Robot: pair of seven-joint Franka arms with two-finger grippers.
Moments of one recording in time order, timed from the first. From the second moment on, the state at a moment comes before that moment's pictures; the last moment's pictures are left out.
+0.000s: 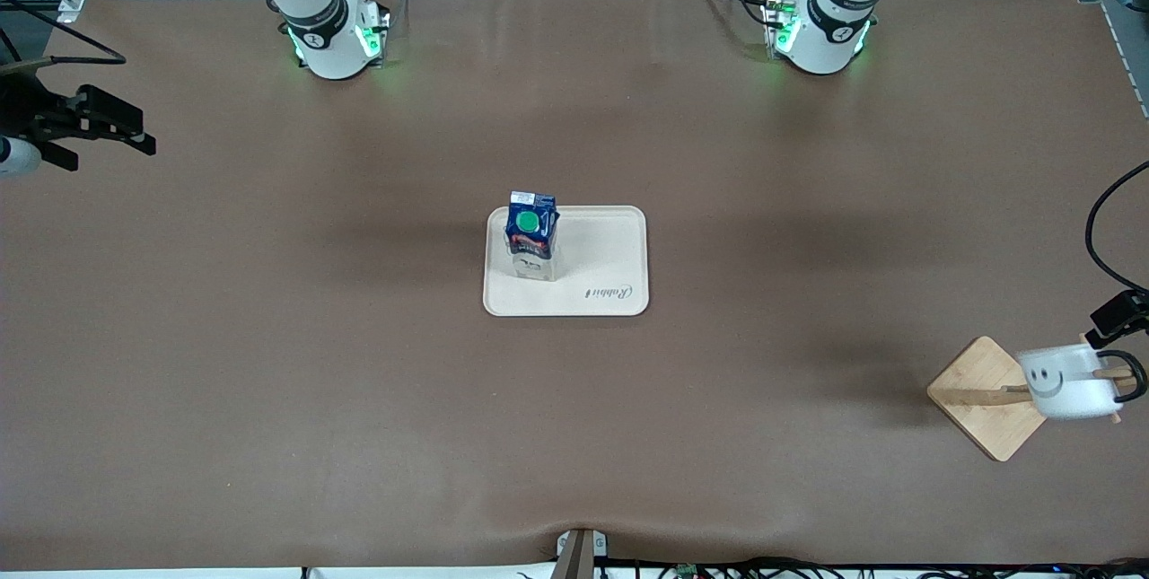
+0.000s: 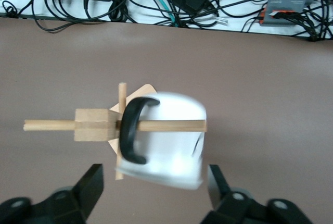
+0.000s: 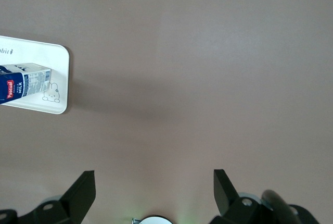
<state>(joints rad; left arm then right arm) 0.40 0.33 -0.23 -1.51 0.00 2.12 0.14 0.02 0.01 -0.05 -1.49 0.08 1.41 -0.18</state>
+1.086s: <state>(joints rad) 0.36 0.13 -0.38 -1.47 0.03 1.61 -0.03 0.00 0.23 -0.04 -1.50 0.09 1.50 -0.19</state>
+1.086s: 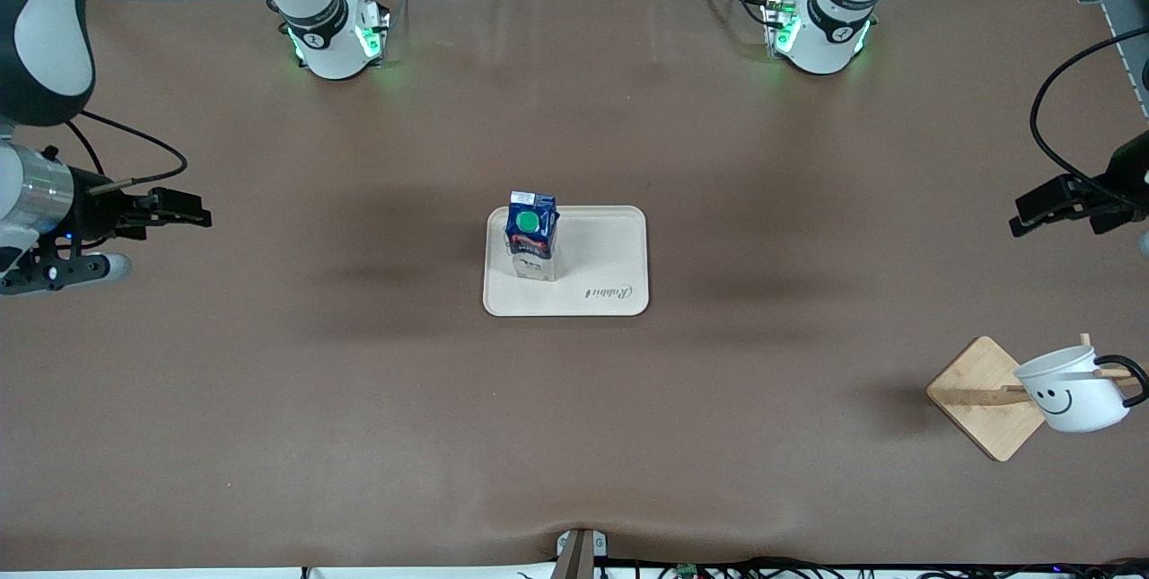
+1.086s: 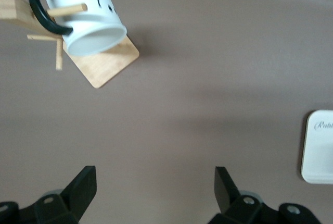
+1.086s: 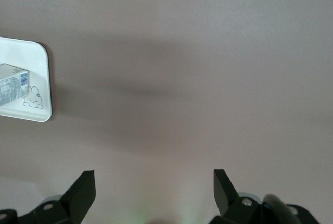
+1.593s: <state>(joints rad) 0.37 0.10 -0.38 -1.44 0.04 1.55 -0.03 -0.04 0.26 -0.04 -1.50 0.10 1.51 -0.17</state>
